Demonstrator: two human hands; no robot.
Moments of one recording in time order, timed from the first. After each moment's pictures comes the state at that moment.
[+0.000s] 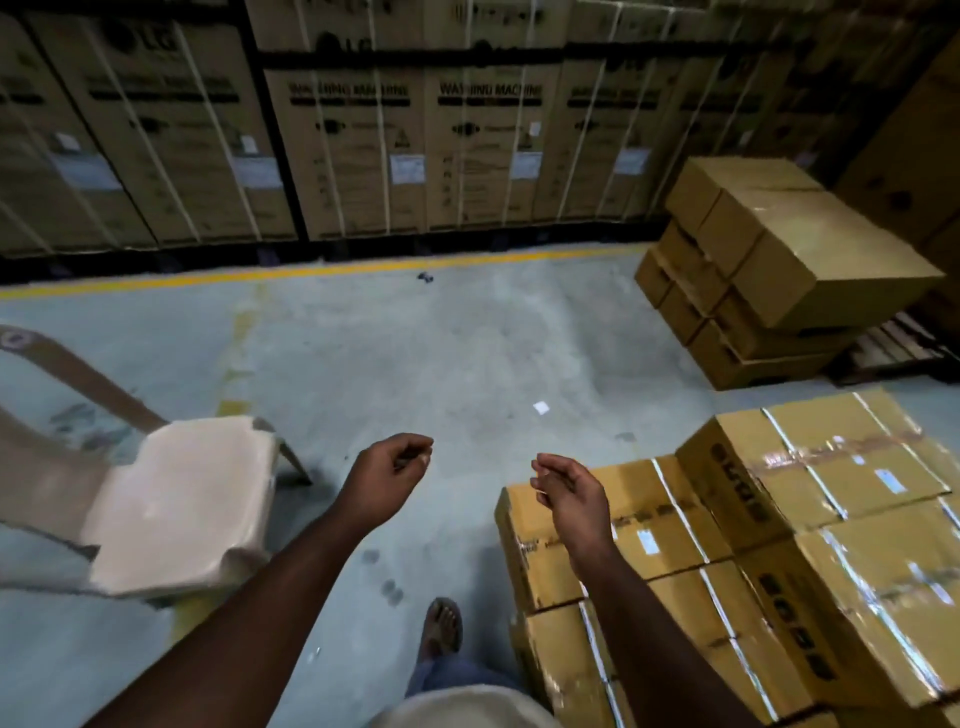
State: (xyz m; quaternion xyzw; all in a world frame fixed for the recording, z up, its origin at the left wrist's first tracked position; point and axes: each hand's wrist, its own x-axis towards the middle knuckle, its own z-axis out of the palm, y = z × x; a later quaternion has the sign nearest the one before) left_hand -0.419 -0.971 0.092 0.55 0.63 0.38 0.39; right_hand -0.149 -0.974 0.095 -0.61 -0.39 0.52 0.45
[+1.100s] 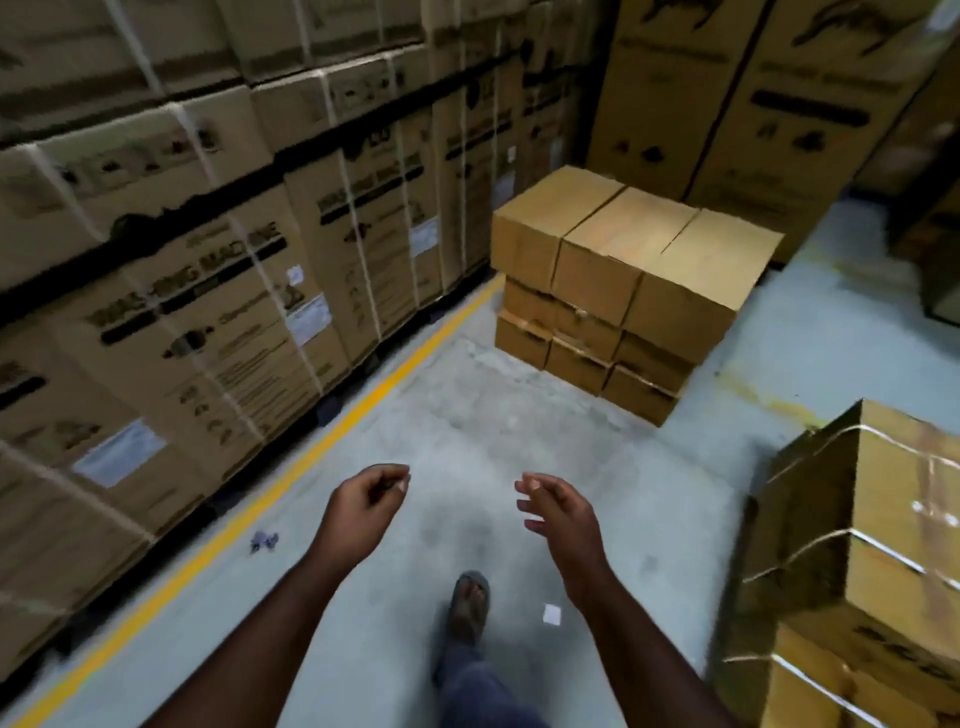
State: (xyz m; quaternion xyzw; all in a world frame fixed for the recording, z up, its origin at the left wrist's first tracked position) left_hand -0.383 0.015 0.096 0.70 0.44 0.24 0.51; right_hand -0.173 -0.159 0.106 -0.68 -0.15 0.38 0.61
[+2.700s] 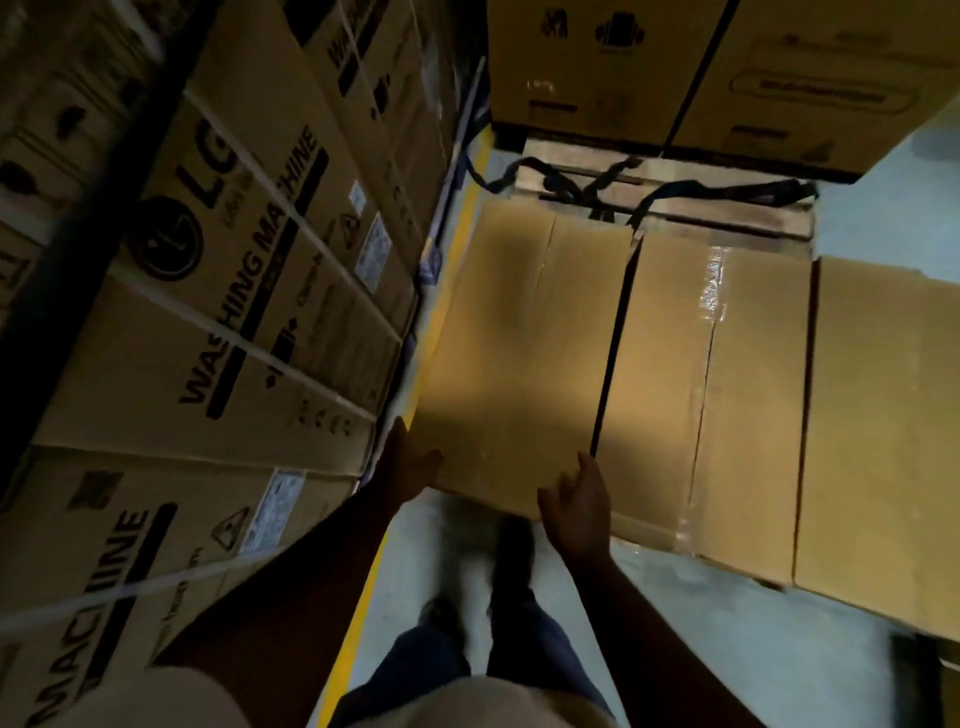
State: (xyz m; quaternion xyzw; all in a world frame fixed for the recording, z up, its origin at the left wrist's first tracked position) left_hand 0.505 0.919 -0.119 0.69 0.47 -0.17 0.52; right_hand 0.597 0.645 -0.056 -0.90 0.00 0.25 0.37
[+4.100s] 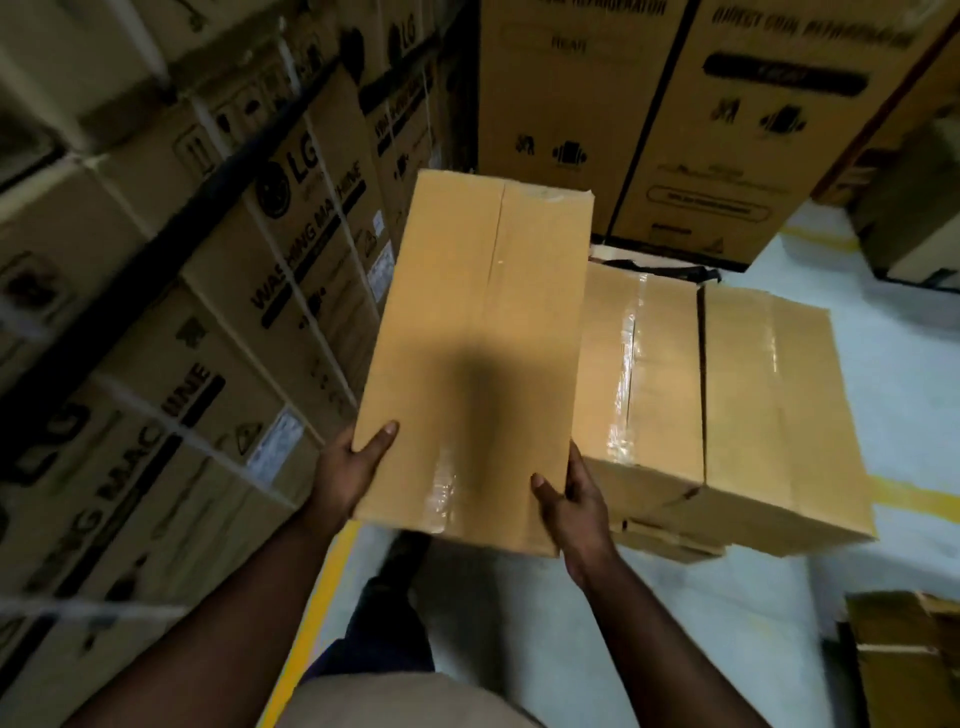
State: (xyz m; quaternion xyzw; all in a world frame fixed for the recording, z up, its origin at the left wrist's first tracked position) left_hand 0.303 0.768 0.056 0.66 0.43 0.15 0.60; right_hand 0.419 0.495 0.081 -0.73 -0.01 0.28 0.62
